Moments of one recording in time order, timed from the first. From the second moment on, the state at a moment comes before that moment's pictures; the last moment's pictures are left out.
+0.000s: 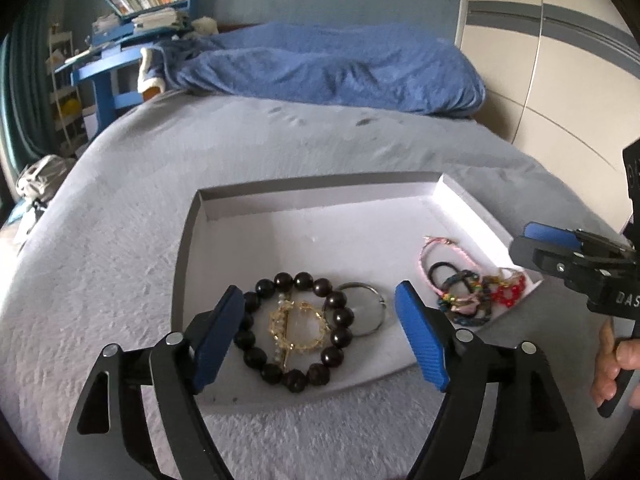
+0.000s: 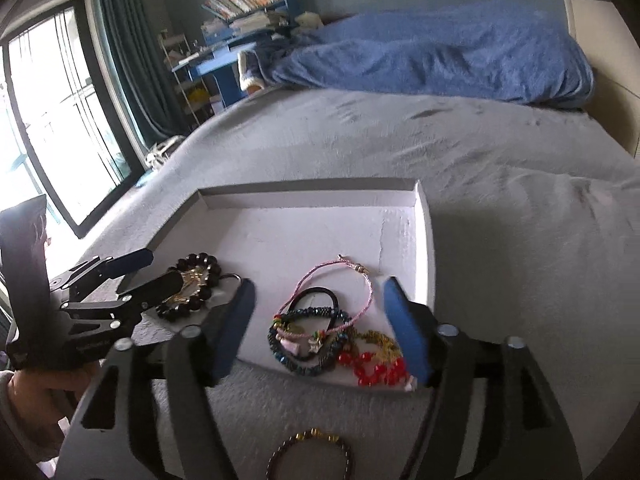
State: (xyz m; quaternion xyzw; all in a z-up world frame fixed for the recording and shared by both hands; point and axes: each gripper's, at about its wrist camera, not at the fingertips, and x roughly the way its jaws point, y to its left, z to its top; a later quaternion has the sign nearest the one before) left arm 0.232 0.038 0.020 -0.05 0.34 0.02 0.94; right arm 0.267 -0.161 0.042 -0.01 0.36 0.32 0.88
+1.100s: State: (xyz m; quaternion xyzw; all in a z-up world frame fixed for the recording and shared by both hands) left arm 0.119 0.020 -0.012 -0.06 0.37 -0.02 0.93; right arm 0.183 -0.217 -0.006 0.00 0.41 0.29 0.87
